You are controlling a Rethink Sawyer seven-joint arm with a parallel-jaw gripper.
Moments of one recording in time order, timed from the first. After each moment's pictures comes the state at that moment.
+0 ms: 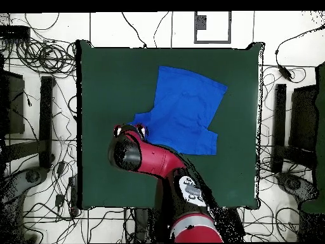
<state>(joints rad) -0.09 -0.61 0.12 1.93 0.24 -0.02 1.44</state>
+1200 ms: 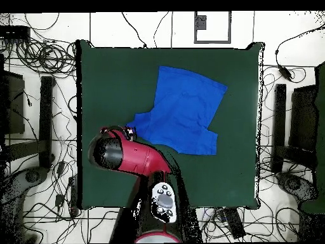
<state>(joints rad) 0.11 -0.64 -0.05 1.85 0.35 0.21 1.44</state>
